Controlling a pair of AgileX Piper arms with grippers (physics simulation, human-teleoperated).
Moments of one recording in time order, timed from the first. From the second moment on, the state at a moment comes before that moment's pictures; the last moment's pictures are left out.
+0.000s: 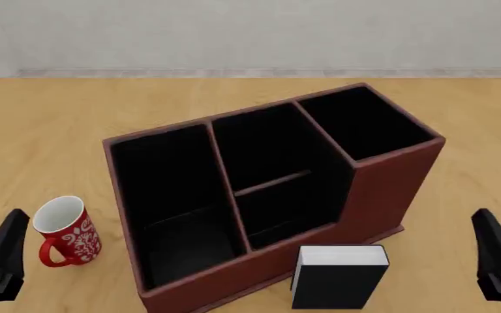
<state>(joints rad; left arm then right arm) 0.00 0.00 0.00 0.00 0.00 0.01 0.00 0.00 0.00 0.00</state>
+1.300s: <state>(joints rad) 0.00 0.00 0.00 0.00 0.00 0.25 0.03 -0.37 0.36 -0.20</state>
